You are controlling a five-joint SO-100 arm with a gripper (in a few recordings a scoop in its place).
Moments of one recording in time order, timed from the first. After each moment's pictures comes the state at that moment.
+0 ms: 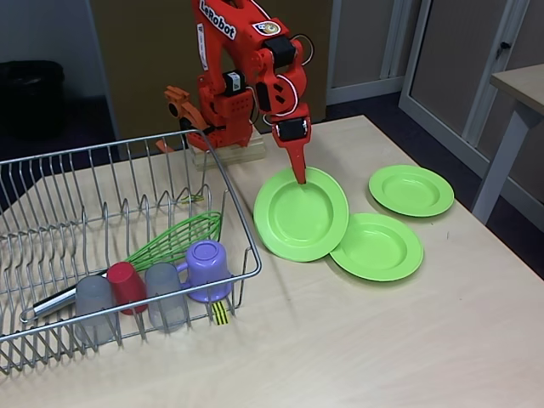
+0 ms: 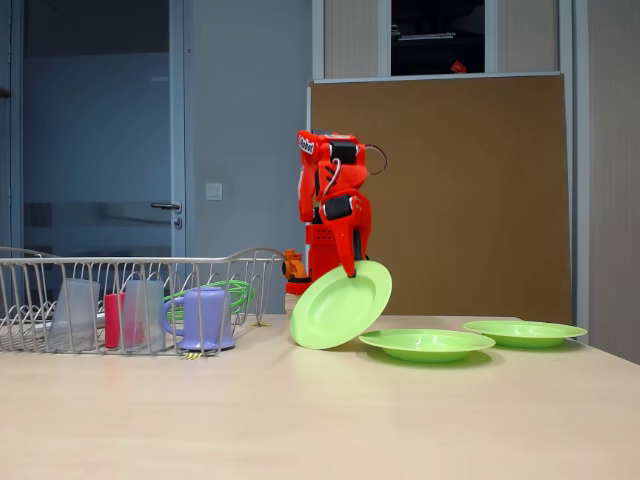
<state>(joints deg) -21.2 116.8 132.0 56.2 33.3</state>
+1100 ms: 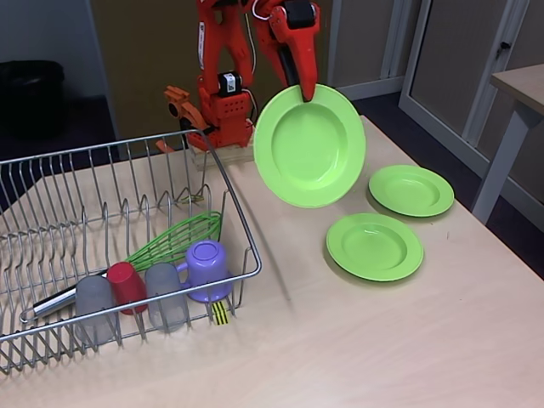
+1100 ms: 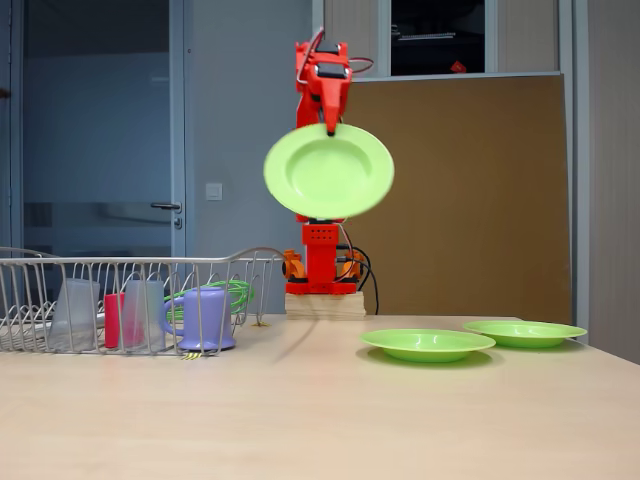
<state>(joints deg) -7.7 105.2 66.8 88.8 -11.8</state>
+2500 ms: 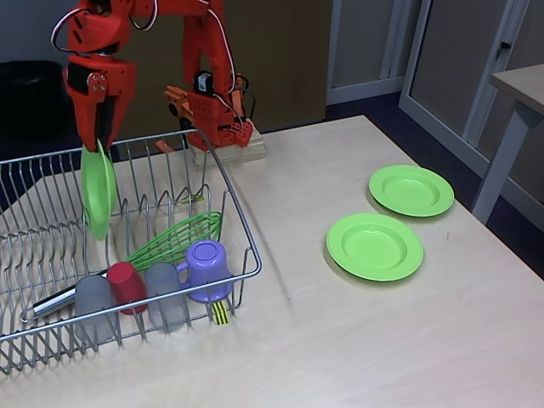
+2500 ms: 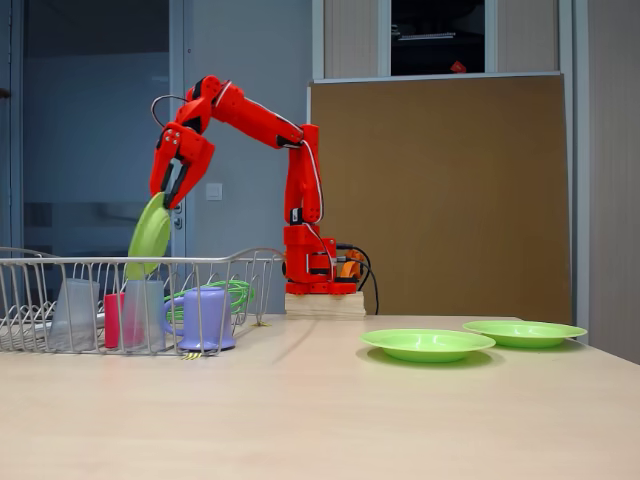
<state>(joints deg) 46.8 93.7 75.8 88.8 1.4</state>
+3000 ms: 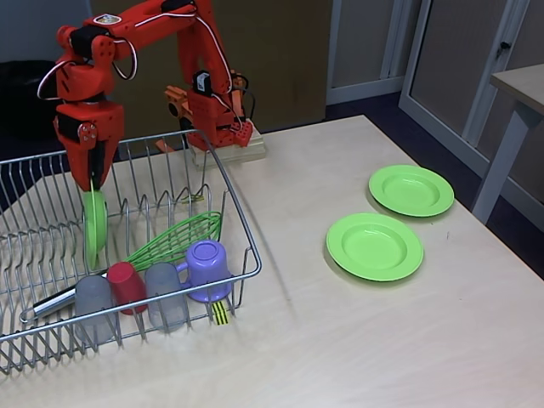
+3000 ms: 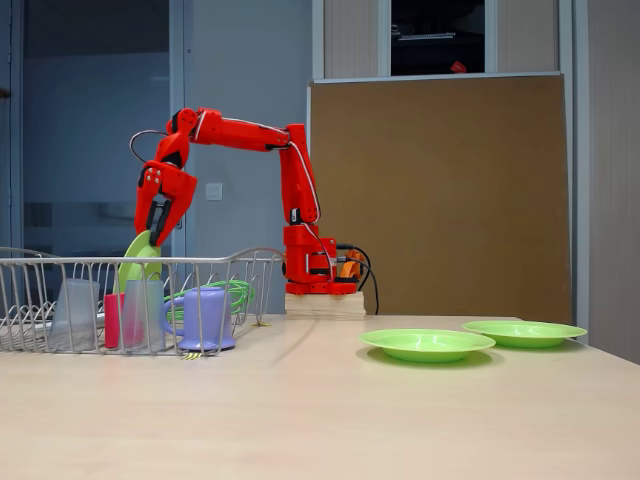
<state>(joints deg) 48.4 82.8 80.9 77.0 -4.8</state>
